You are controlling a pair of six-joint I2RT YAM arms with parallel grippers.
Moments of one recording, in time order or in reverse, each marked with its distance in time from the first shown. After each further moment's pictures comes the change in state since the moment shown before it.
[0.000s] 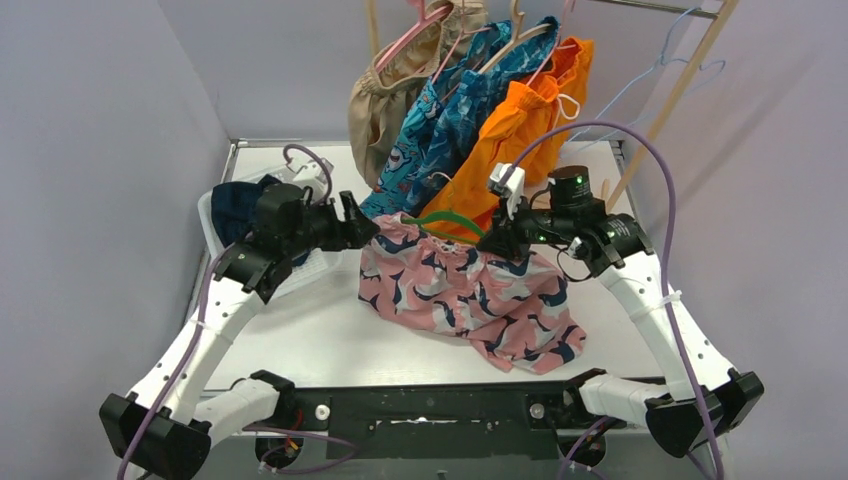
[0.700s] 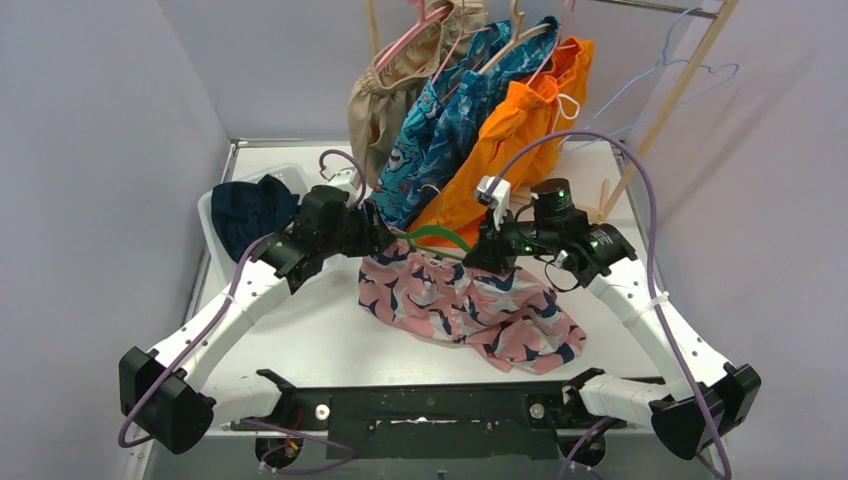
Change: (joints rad) left arm -0.176 0.161 -0.002 -0.002 -0.168 -0.102; right arm 0.082 -0.018 -0.121 0.114 -0.016 0.161
